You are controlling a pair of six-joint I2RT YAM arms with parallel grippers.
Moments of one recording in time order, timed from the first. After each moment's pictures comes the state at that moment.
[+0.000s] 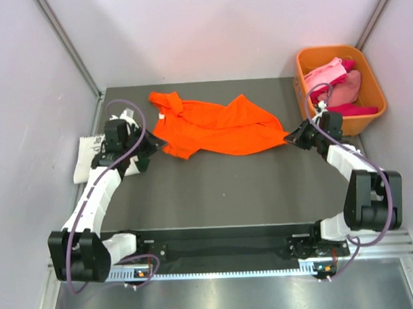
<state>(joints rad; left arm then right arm) -0.06 1.16 0.91 -0.31 0.41 -0.74 -0.09 1.47 0.81 -0.02 -0.48 0.55</state>
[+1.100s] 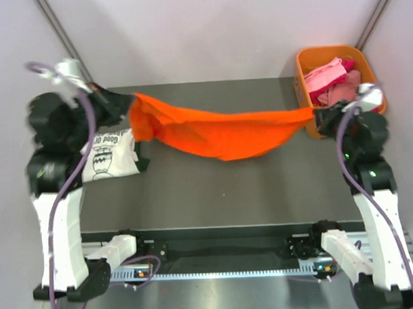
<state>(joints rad) -0.06 1.07 1.69 -0.77 0.35 -0.56 0.06 0.83 1.03 -0.37 -0.05 0.38</state>
